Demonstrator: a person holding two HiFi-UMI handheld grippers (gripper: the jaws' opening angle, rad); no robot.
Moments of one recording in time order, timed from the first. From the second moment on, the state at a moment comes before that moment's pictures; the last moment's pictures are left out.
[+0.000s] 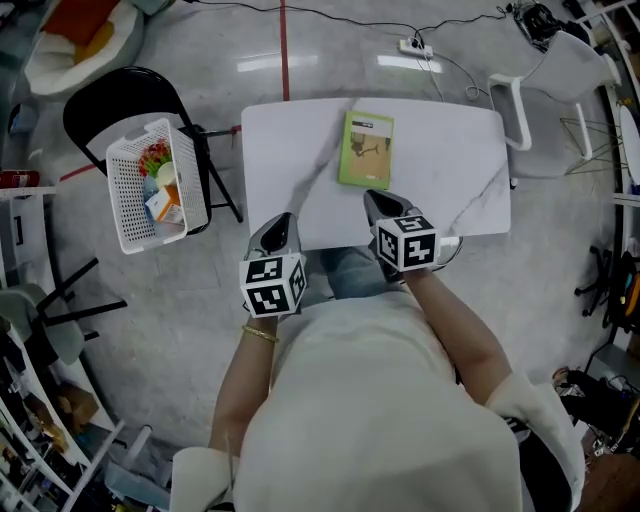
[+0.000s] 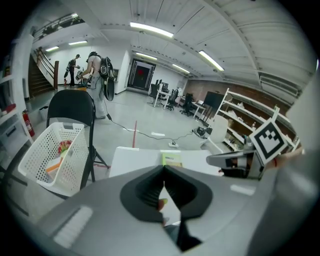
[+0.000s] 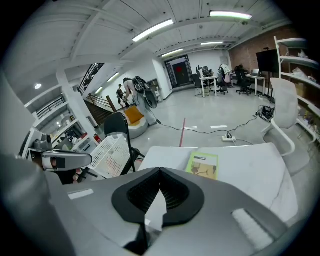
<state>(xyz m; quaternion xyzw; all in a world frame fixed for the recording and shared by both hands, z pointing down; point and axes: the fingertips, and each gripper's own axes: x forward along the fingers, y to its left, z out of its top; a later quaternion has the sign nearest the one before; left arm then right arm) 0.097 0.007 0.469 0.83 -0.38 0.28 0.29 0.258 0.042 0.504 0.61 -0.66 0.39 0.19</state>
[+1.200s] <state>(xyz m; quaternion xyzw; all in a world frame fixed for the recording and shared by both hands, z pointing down) 0.260 -0.032 0.653 0.81 -0.29 0.39 0.32 0.395 0.013 0.682 0.59 -0.60 0.48 0.24</state>
